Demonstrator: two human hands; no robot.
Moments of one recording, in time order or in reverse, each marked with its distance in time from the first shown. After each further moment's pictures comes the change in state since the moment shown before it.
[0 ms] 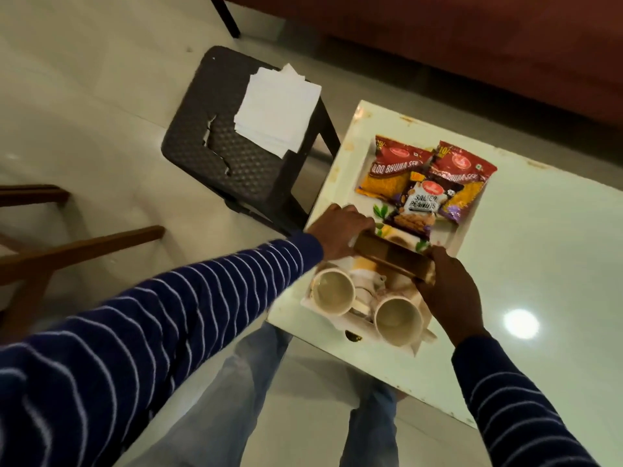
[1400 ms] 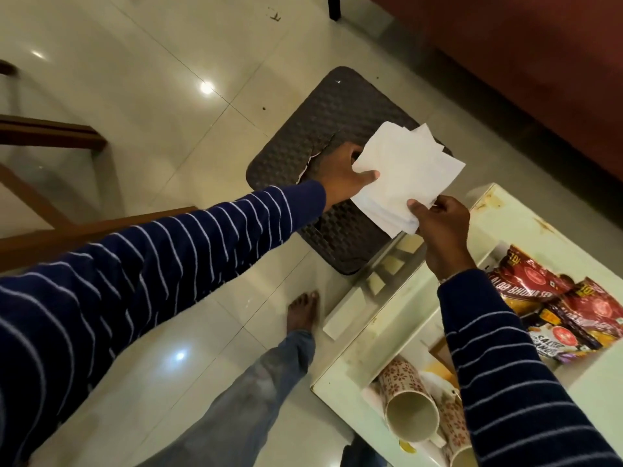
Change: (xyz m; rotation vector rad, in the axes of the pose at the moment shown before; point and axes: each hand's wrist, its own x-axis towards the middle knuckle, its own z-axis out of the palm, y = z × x) left_hand -0.004 -0.250 -0.121 -0.966 0.416 -0.764; right_hand 0.252 -0.271 0.051 0.797 -0.055 0.418
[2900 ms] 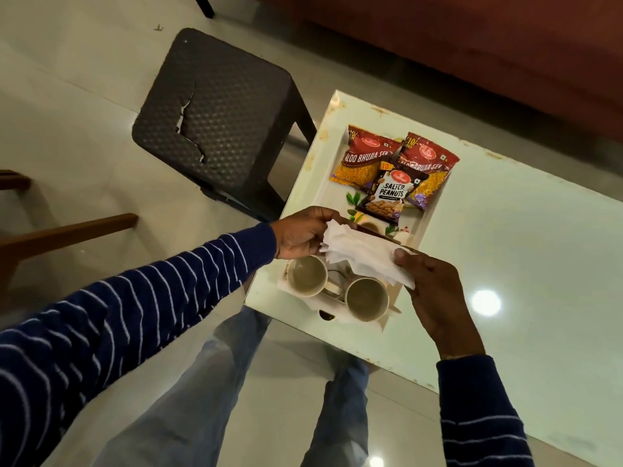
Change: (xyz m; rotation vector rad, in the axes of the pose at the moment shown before) left_hand -0.235 0.014 0.188 -0.614 -0.858 -0.408; right_hand -0.205 0.185 -0.275 0.468 -0.099 0.119
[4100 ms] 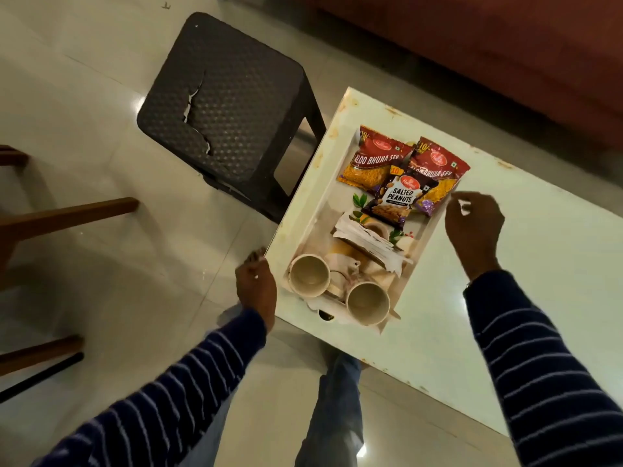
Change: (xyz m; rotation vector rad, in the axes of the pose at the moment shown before) left_hand -0.032 -0.126 -0.021 -0.154 1.272 0.245; right_hand 0.085 -0.076 -0.006 -0.955 0.436 -0.535
